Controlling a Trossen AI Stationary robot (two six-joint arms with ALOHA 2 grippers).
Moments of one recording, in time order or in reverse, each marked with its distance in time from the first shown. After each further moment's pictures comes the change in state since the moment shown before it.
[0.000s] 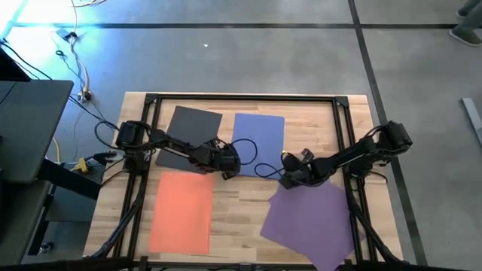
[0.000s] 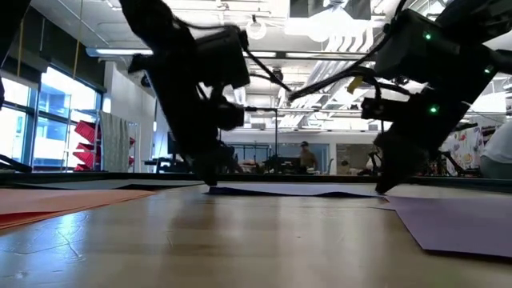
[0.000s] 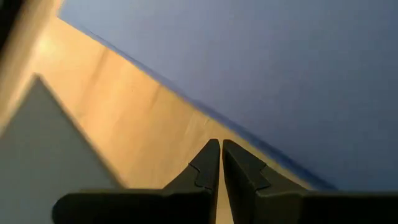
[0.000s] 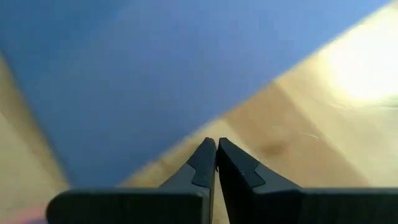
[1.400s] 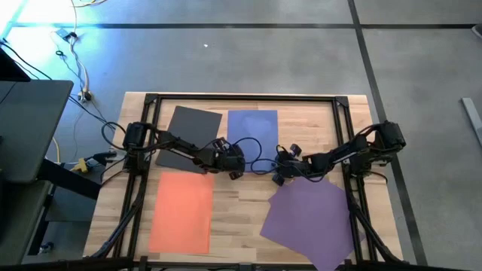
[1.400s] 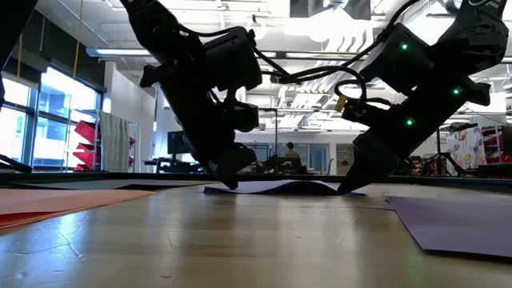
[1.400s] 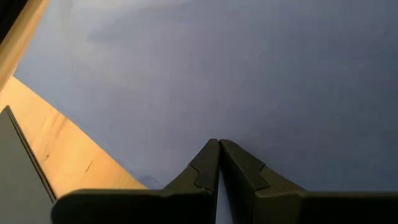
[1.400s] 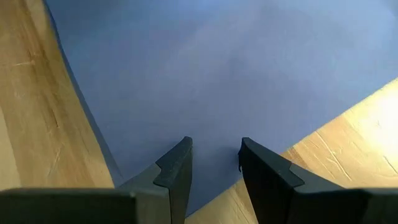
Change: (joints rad) left arm 0.008 0.109 0.004 0.208 0.021 0.016; right arm -0.125 0.107 -0.106 0.566 -0.107 -0.365
